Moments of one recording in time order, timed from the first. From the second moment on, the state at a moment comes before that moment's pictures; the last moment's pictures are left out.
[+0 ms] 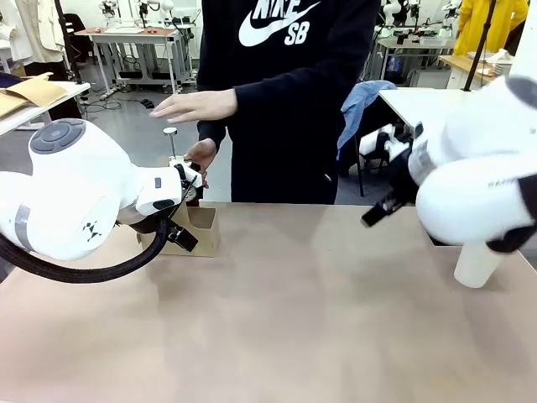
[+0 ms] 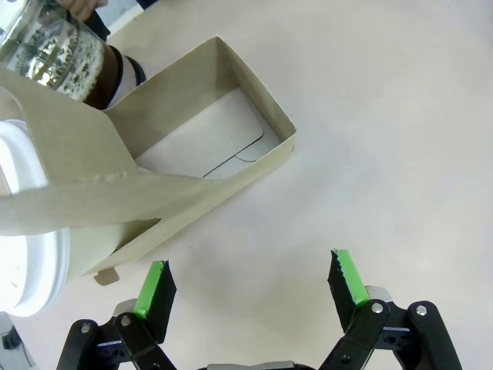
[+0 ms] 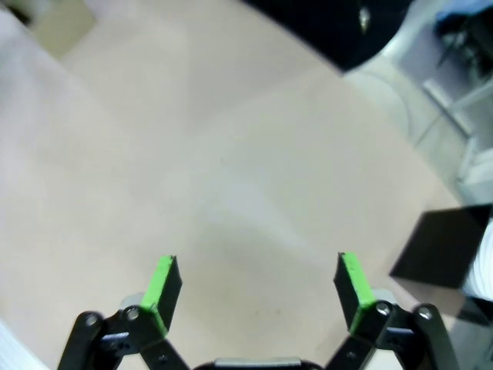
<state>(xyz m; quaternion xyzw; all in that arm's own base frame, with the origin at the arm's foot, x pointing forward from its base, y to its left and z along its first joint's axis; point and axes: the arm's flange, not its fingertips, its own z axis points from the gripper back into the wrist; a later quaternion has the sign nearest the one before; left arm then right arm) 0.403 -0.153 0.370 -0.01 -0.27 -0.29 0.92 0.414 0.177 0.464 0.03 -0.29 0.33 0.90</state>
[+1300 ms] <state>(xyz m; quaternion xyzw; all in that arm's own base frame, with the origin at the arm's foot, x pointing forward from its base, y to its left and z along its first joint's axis) 0.403 -0.153 0.370 -0.01 -0.27 -0.29 0.92 0.402 -0.220 0.481 0.33 -0.45 0.43 0.71</state>
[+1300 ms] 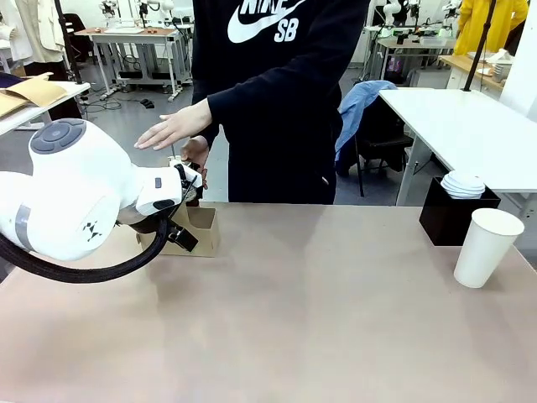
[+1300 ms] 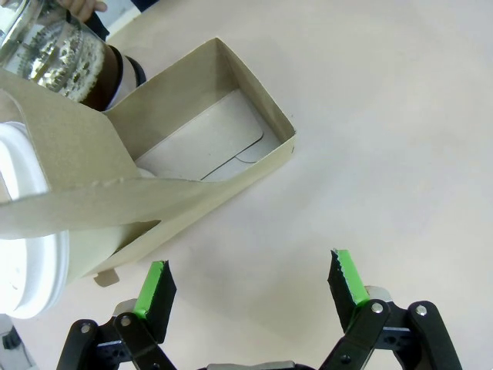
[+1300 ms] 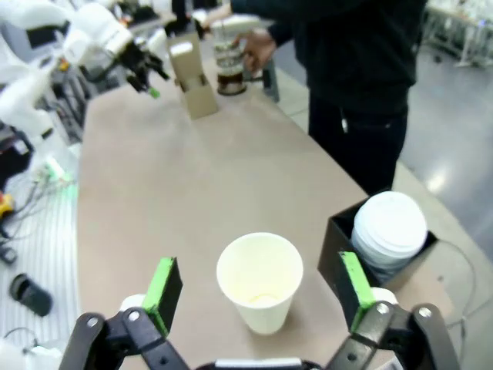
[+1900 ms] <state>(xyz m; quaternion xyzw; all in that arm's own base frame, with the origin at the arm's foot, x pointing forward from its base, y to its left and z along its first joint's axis) 0.403 -0.153 0.370 -0.01 -0.27 -0.29 0.92 0.396 -0.219 0.495 0.31 -0.45 0.44 0.72</state>
